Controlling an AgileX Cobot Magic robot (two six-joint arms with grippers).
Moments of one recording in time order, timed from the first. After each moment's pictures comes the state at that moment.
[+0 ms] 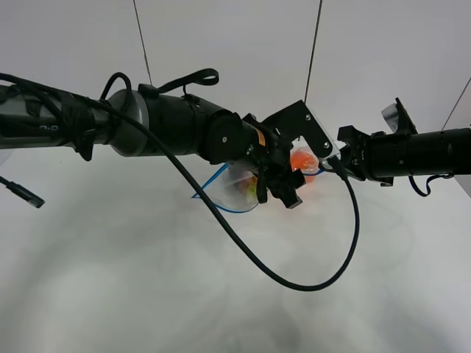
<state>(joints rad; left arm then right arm) -0.77 2.03 -1.47 -0.03 0.18 0.56 -0.08 1.67 -0.86 1.48 0.74 -1.10</state>
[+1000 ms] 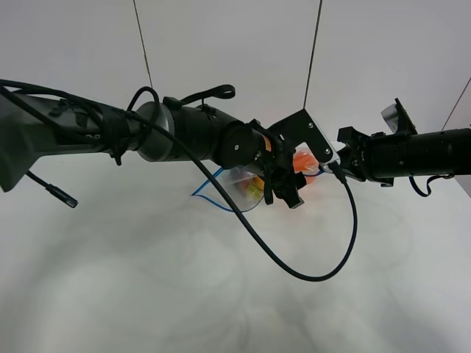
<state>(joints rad) -0.76 2.13 -1.55 -0.01 0.17 0.55 -0.08 1.67 -0.86 1.47 0.74 -1.10</state>
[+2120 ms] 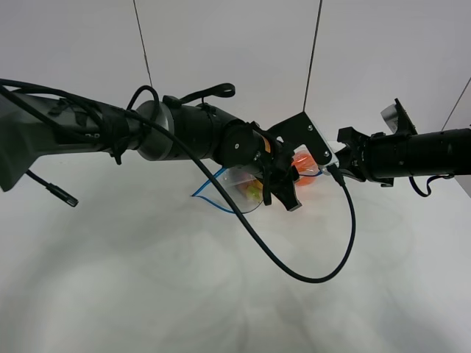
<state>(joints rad) -0.76 2.13 -1.55 -0.01 0.21 0.55 -0.08 1.67 -0.86 1.47 0.74 -1.10</state>
